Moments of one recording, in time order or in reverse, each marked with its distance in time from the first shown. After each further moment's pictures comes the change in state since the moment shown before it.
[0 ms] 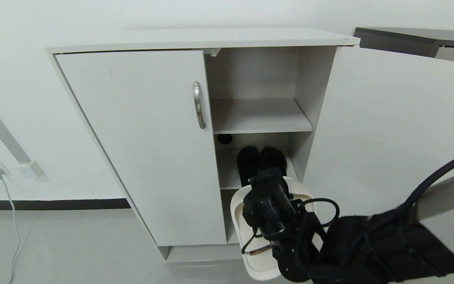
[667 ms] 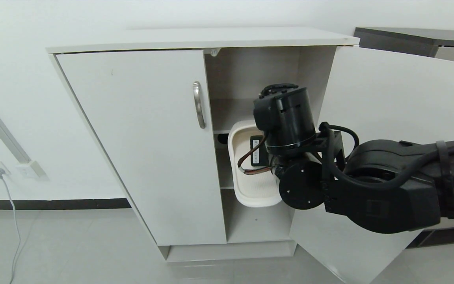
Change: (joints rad) left arm 0.000 0.000 0.001 -0.002 0.005 -0.001; right arm -0.024 -0.102 -0.354 0.160 -0.093 -0.050
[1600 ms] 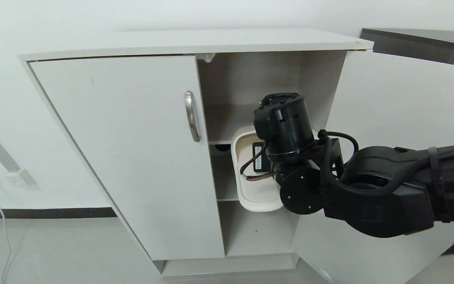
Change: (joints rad) left arm 0.000 0.000 0.000 0.000 0.000 0.000; right arm -0.009 0.004 0.037 -0.010 0.000 -0.001
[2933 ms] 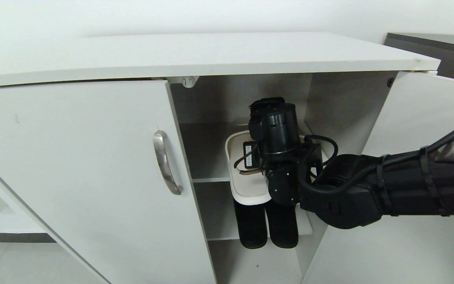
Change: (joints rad) left arm 0.000 0.000 0.000 0.000 0.001 -0.003; right arm -0.067 0.102 -0.047 -0.161 0.092 -0.089
